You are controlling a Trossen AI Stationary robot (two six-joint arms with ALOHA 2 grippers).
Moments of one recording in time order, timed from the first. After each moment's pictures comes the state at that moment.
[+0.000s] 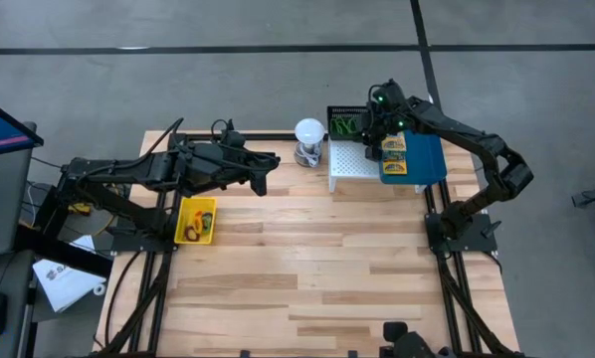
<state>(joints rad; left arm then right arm) -0.07 1.25 1.38 -0.43 -0.58 -0.64 -0.85 1.50 1.19 -0.63 -0.34 -0.73</state>
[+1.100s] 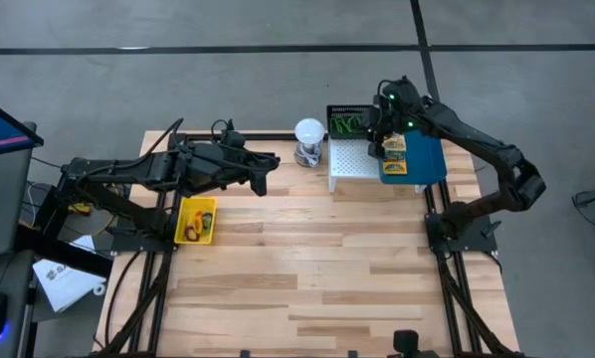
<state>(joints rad) -0.07 1.25 1.38 -0.43 -0.58 -0.64 -0.82 1.39 1.19 -0.61 -0.32 -0.67</state>
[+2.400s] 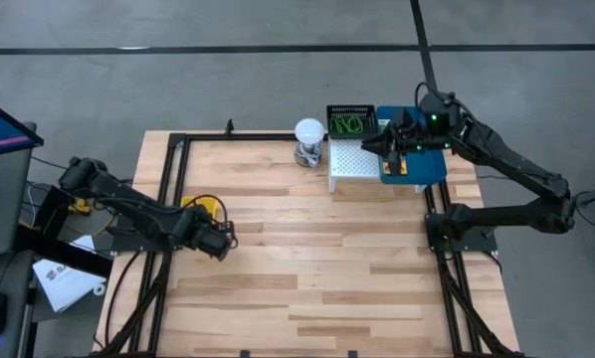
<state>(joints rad) -0.40 1.27 0.79 -1.09 -0.25 -2.13 -0.56 1.03 1.19 -0.59 -0.36 0.02</state>
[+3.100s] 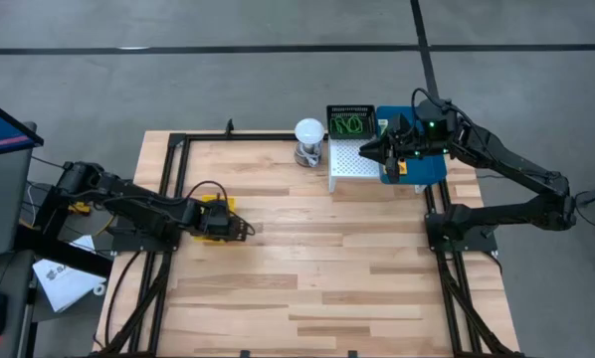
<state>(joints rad) -0.18 1.25 0.58 -0.66 -0.23 -1.58 -0.48 1.03 1.19 -0.60 -0.31 0.07</state>
